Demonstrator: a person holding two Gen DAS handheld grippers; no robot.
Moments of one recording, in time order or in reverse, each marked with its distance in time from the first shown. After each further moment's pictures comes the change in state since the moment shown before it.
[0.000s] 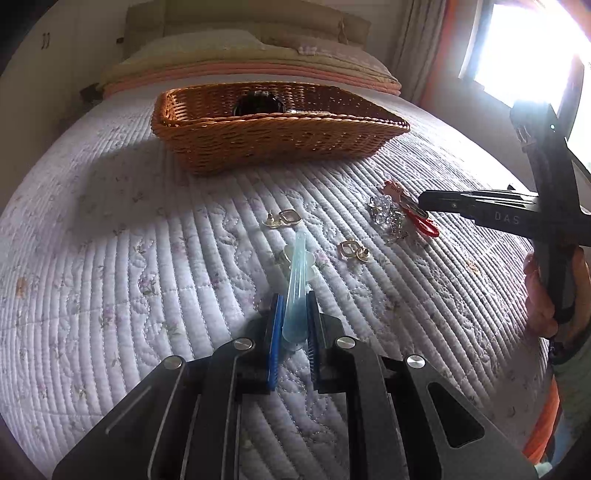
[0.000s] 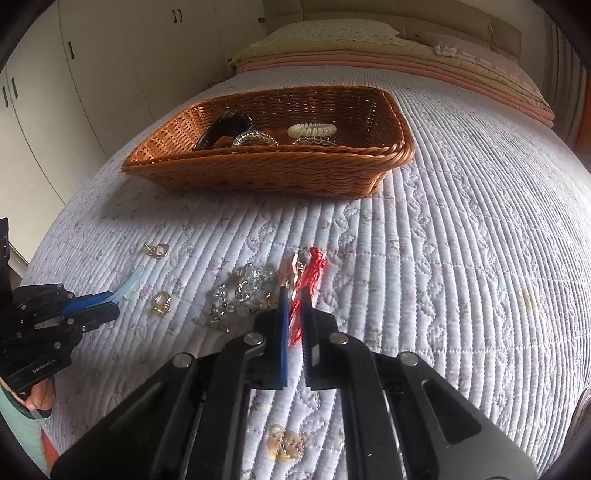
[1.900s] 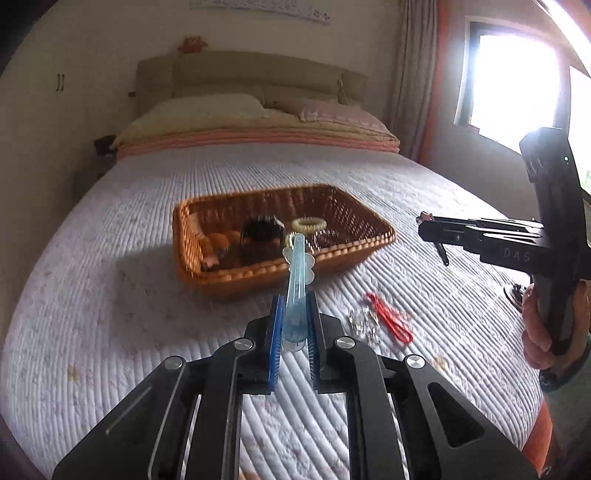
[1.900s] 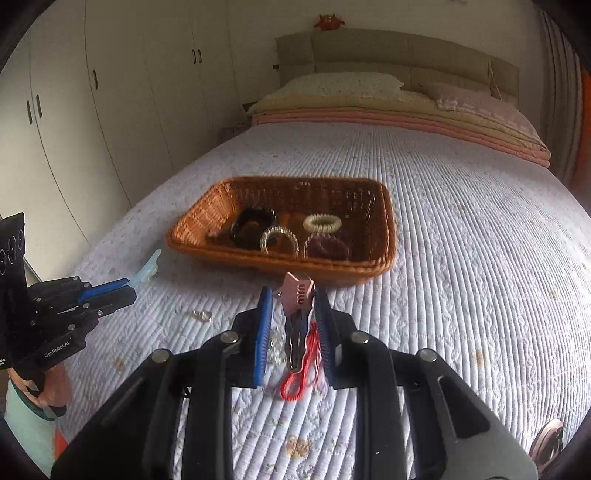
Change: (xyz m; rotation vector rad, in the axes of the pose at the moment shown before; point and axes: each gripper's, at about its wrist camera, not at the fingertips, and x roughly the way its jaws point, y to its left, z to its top) left arm -0.066 -0.015 0.087 0.025 -0.240 0.054; right arm -0.077 0.015 0.059 -0.051 -0.207 0.021
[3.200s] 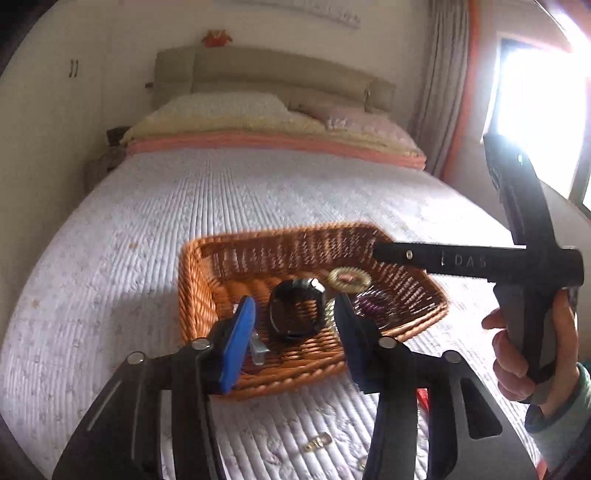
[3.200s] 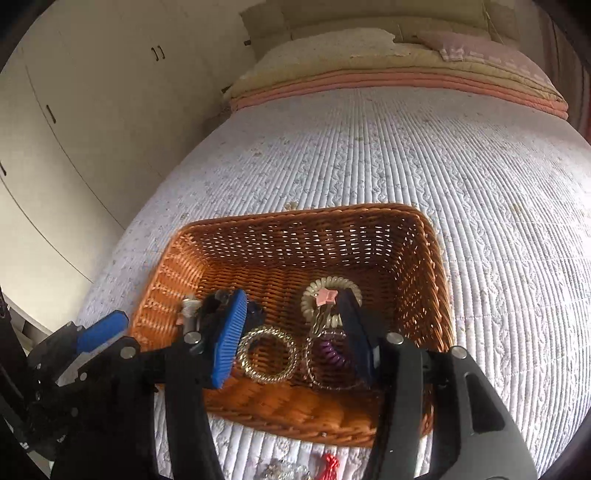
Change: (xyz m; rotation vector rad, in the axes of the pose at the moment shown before) left arm 0.055 0.036 0.055 -0.078 -0.021 0.032; right arm 0.112 -0.030 0.082 0.155 0.123 0.054
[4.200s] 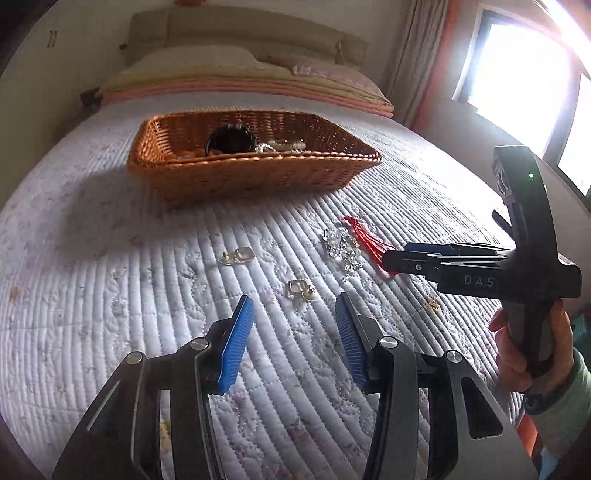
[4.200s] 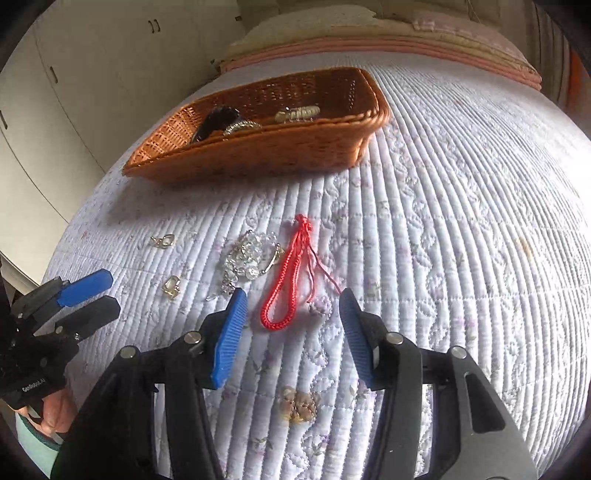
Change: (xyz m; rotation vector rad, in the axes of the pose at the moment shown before) left arm -0.018 -0.038 -0.133 0.003 0.205 -0.116; right arm -0.032 -0.020 -0.177 0.028 0.118 -0.070
